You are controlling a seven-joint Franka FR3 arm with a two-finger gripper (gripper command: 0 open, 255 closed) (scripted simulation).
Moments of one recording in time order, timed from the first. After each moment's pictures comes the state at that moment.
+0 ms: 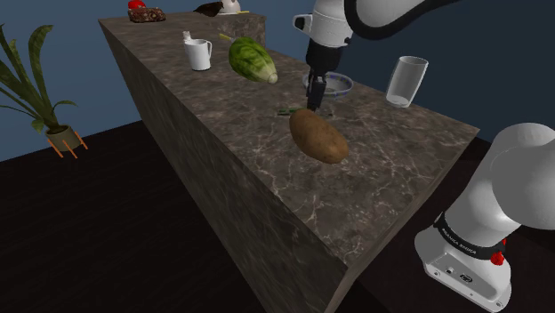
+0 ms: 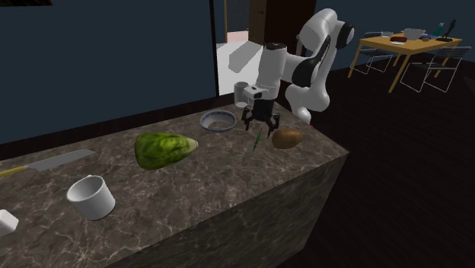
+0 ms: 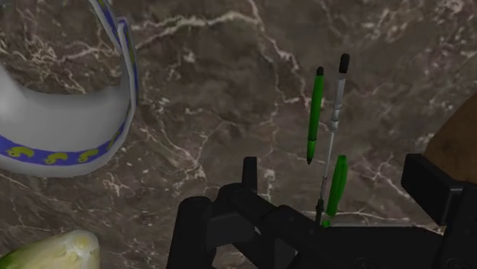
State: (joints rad) arm 0.25 -0.43 0.08 -2.39 0.01 2.11 -0.42
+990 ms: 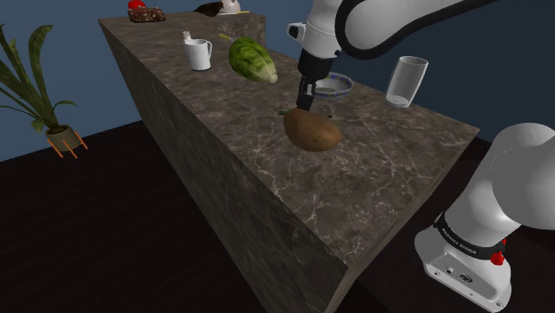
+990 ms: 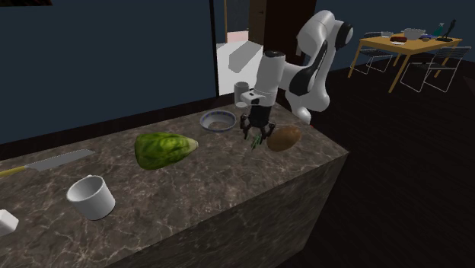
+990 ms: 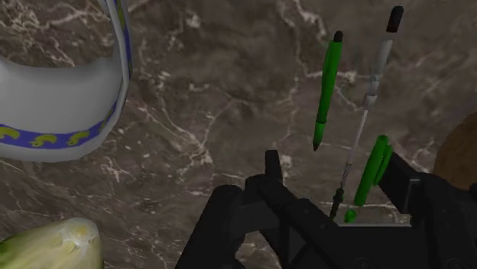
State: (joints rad) arm 0.25 -0.38 0.09 -2.42 0.00 2.27 -0.41
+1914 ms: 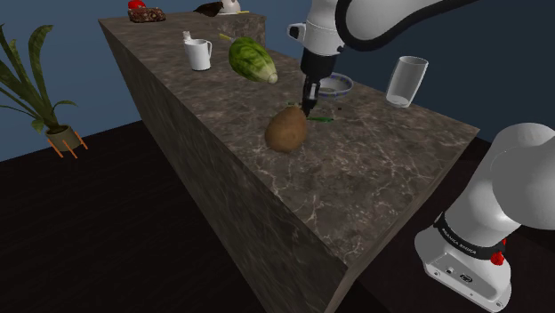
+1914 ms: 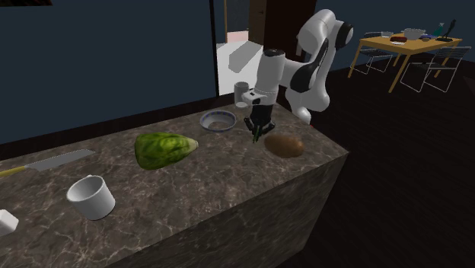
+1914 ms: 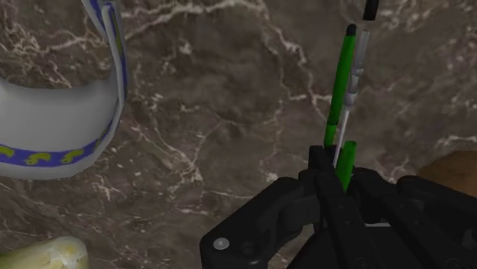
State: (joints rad) arm 0.25 -0.38 0.09 -2.39 0.00 2.15 -0.42
